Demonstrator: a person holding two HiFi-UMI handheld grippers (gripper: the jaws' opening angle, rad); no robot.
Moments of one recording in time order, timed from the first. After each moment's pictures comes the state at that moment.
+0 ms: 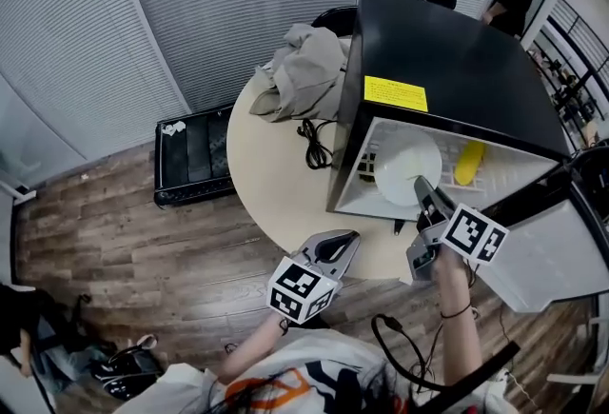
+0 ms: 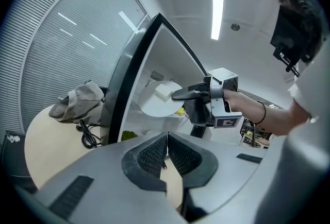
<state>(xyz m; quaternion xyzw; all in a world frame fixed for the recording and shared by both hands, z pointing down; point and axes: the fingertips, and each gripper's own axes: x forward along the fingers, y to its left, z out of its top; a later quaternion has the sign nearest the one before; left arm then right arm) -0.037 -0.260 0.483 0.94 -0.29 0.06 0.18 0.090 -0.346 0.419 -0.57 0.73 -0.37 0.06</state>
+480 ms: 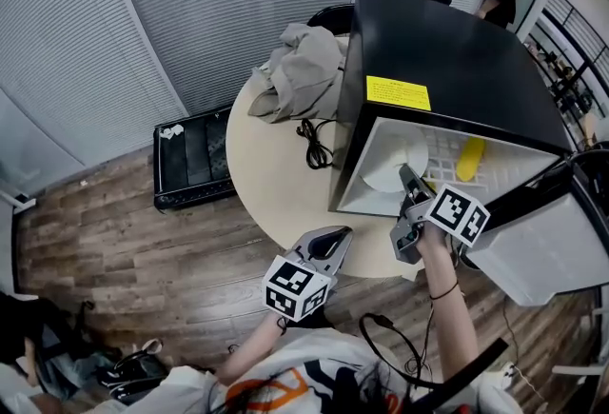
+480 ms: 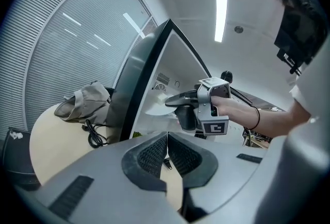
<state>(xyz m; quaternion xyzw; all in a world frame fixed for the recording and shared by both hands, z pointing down) -0.058 -0.270 0.483 0.93 -0.30 0.05 0.19 0.074 -0.381 0.447 -0.58 0.70 -0.41 0.11</state>
